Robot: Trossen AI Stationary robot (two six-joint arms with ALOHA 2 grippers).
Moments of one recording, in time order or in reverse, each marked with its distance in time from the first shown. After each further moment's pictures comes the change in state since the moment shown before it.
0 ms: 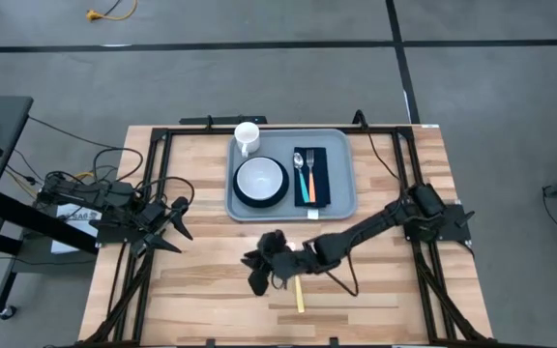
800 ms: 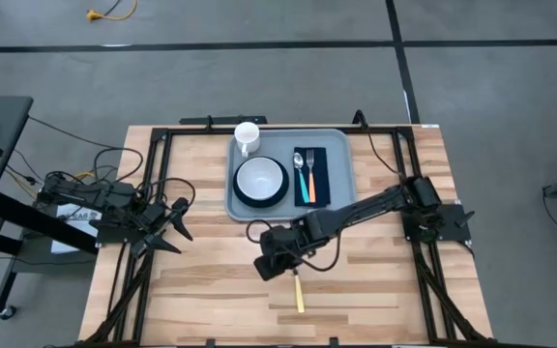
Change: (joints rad) left arm 0.000 0.000 0.000 -0.023 0.006 -0.004; right arm -0.126 0.000 0.215 -0.793 -0.719 0.570
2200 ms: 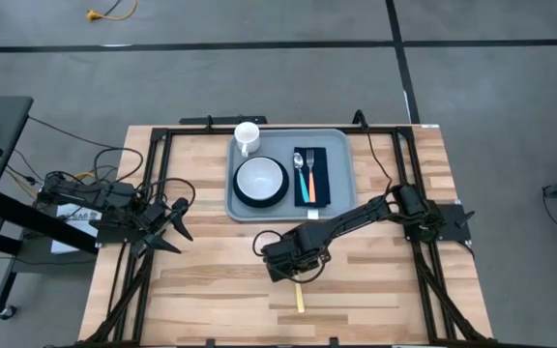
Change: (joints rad) left arm 0.000 0.000 0.000 -0.002 0.001 -0.001; right arm 0.023 0.124 0.000 -0.226 0.010 0.166
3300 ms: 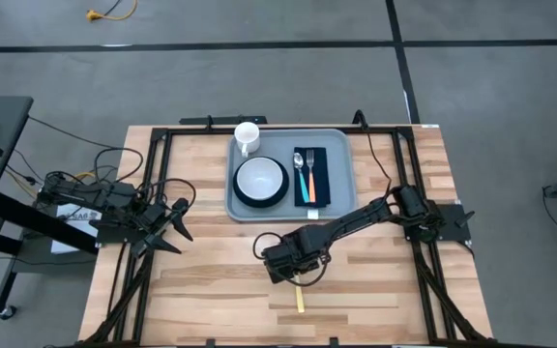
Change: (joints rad) left arm 0.000 0.000 0.000 -0.011 0.001 0.000; right arm 0.016 0.000 0.000 0.003 0.037 0.003
